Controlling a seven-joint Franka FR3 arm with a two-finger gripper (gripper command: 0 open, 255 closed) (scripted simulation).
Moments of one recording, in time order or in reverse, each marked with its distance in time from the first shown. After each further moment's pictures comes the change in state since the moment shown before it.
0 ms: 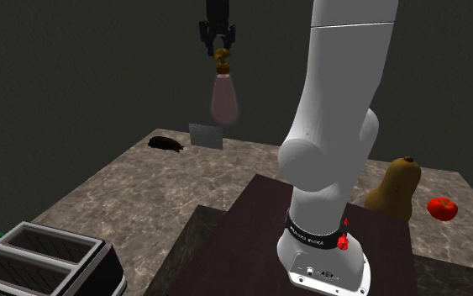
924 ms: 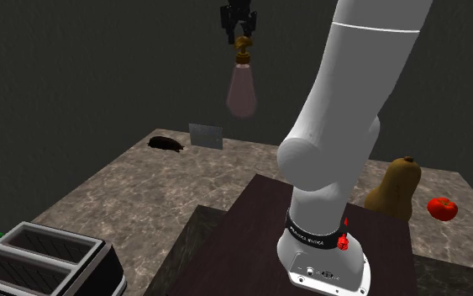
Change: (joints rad) arm -0.028 -0.169 -0.028 -0.083 -0.074 -0.076 -0.048
